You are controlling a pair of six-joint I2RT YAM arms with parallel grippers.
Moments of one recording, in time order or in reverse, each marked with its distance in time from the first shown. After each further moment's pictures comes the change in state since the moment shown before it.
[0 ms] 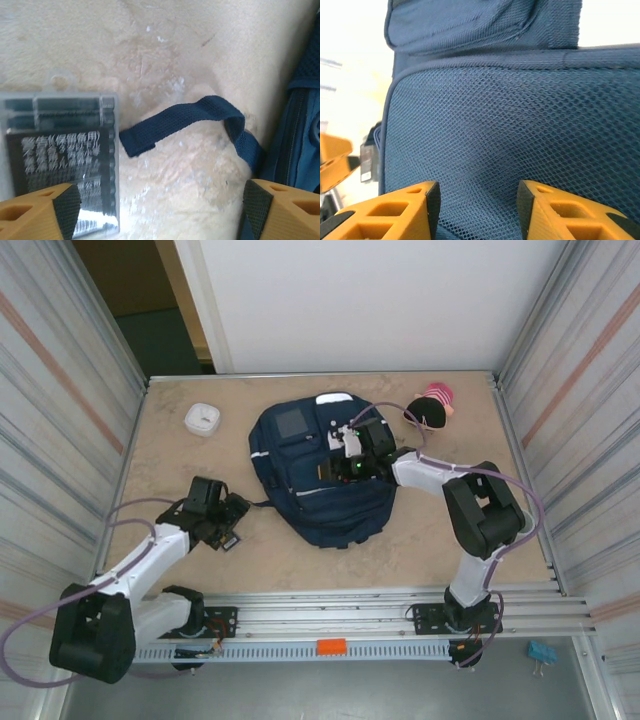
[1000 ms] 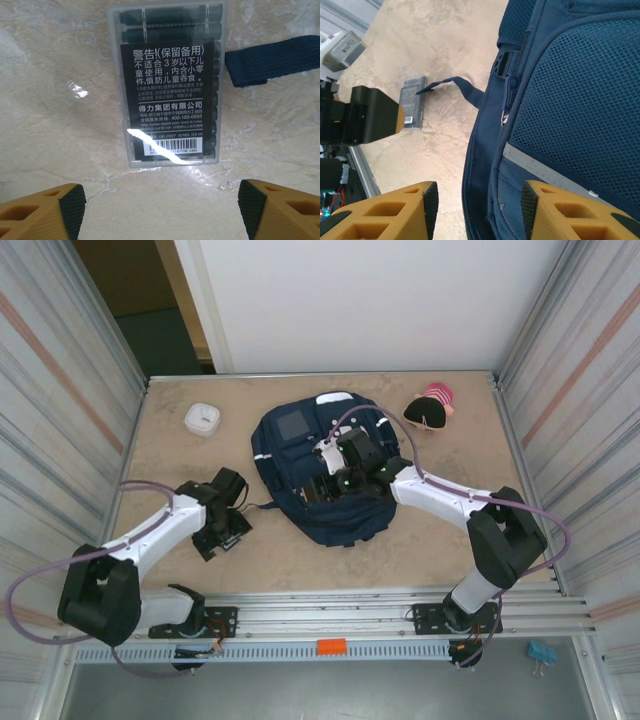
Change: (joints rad) left arm -0.130 0.236 0.217 -0.448 -0.098 0.031; right arm 0.207 -0.190 -0.016 -0.140 0.068 -0.134
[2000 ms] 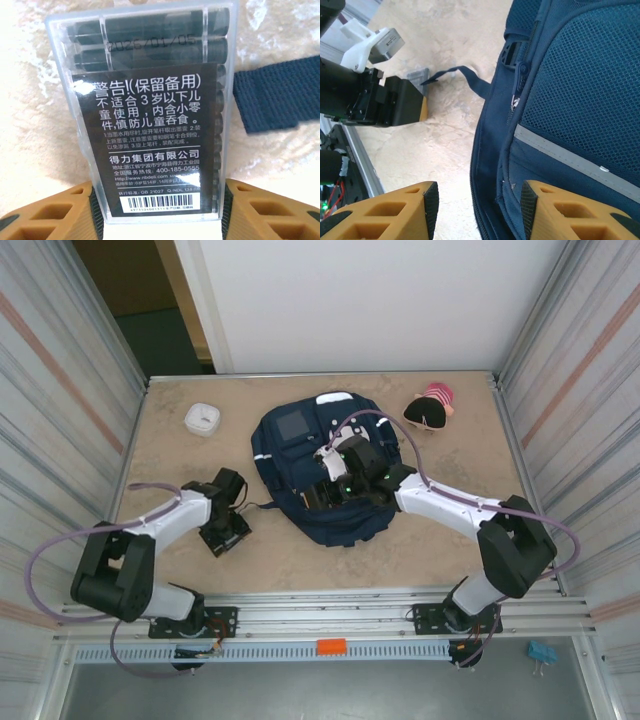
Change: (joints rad) left arm 0.061 0.084 -0.049 0.141 0.080 0.052; right arm 0.032 -0.075 -0.055 0.005 0.031 0.007
